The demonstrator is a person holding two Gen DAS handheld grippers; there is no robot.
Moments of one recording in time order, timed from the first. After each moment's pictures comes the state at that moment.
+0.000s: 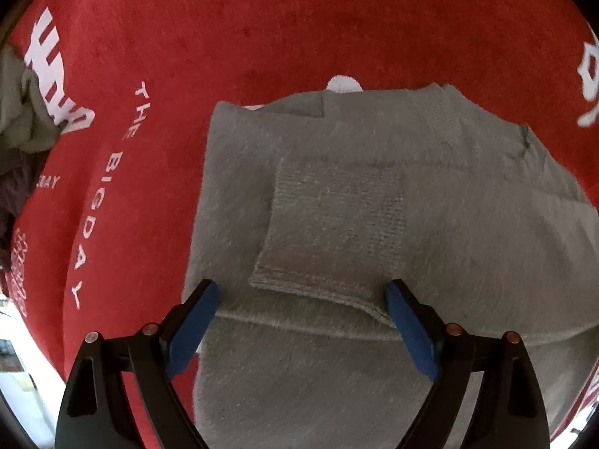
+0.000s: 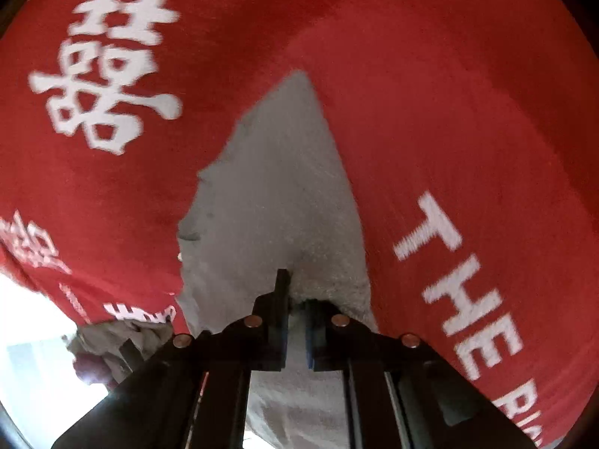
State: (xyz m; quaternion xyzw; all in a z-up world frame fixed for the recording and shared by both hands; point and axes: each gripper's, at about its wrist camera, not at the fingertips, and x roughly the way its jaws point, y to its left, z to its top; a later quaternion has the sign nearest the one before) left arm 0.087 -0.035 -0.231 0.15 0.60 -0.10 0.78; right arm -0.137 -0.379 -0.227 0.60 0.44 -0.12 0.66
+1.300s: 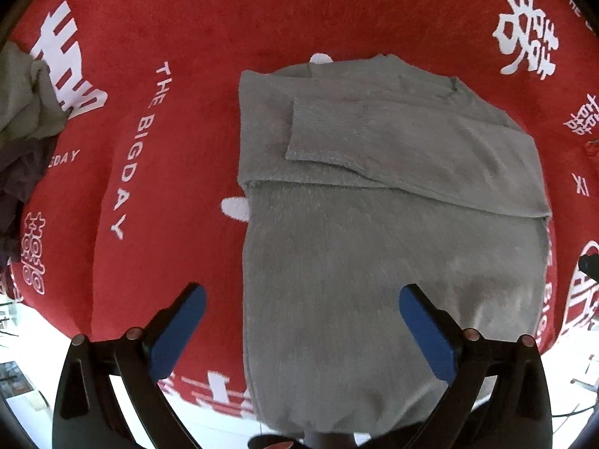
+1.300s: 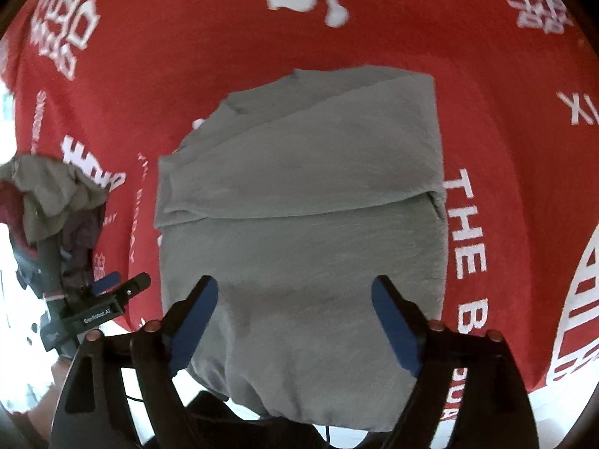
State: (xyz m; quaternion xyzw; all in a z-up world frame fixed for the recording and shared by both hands) left arm 0.012 0.023 -0.143 0.15 0.65 -0.15 0.73; right arm -0.123 -0.259 -0.115 0.33 0.58 -0.05 0.74
